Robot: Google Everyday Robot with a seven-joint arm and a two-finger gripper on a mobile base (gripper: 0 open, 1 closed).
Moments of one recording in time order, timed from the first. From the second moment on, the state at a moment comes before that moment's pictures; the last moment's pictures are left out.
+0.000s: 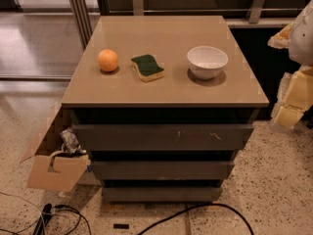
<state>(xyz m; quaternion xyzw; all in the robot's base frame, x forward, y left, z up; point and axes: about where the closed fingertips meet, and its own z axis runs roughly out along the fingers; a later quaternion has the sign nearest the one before) 0.438 -0.217 0.976 -0.60 0.78 -0.03 0.16</state>
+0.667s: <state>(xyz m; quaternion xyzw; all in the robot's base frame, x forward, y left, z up) 0.442 -0.215 0.969 -0.61 0.77 -0.04 0.17</state>
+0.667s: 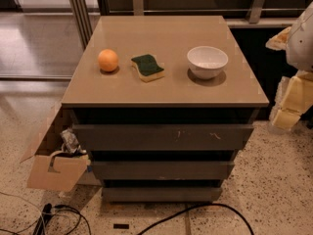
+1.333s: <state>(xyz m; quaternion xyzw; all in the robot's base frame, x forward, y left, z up) 0.452 -0.220 0.917 -0.62 0.75 0.00 0.22</state>
